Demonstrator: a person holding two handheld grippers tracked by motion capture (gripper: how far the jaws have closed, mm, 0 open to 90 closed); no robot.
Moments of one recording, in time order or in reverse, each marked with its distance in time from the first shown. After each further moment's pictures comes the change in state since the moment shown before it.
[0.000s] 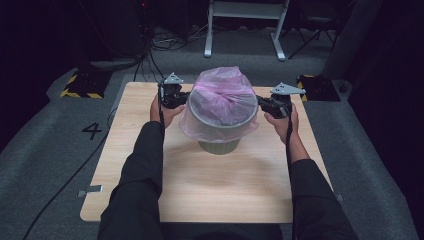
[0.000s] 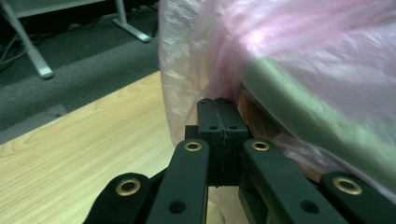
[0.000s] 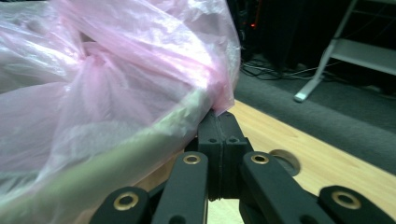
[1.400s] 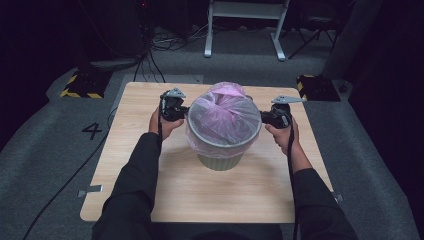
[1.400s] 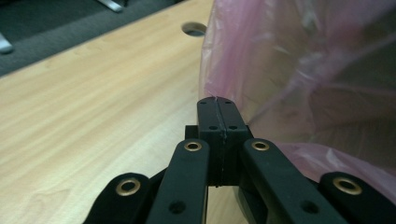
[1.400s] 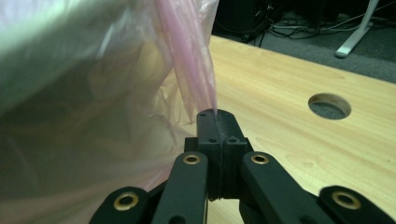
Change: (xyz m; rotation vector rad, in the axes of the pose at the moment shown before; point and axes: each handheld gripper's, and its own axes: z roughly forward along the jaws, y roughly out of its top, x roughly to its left) left arm -0.016 -0.032 0.004 0.112 -0.089 0.001; right arm 0.001 -0.036 -0.001 0.108 0.108 0.145
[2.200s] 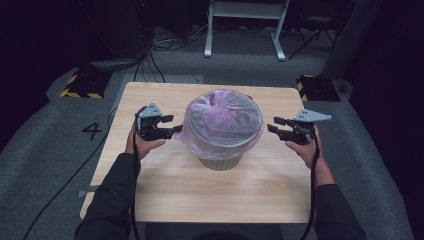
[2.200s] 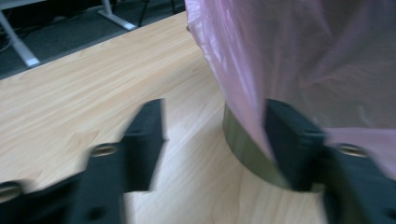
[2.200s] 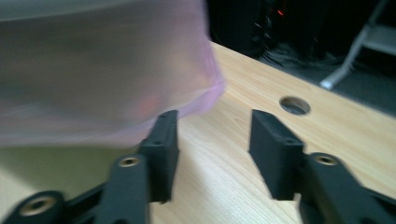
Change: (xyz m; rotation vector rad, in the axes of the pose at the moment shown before) left arm -0.020 -0.055 -0.077 -0.101 0.072 0.037; right arm -0.005 -0.035 -0.069 -0.072 -0.007 -0.175
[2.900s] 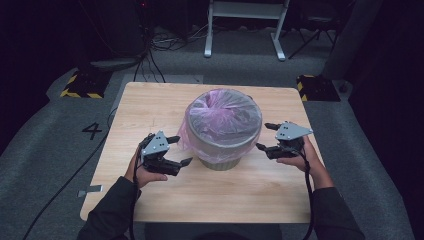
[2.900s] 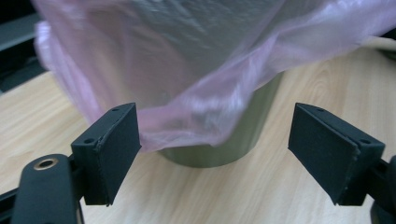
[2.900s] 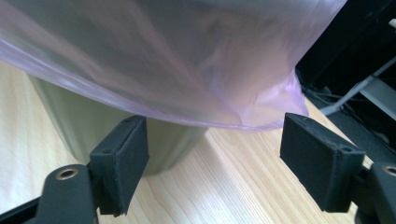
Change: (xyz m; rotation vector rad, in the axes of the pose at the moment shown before) left arm -0.090 -0.019 -0.026 -0.044 -0.119 0.167; right arm 0.060 0.008 0.005 0.079 0.020 -0.369
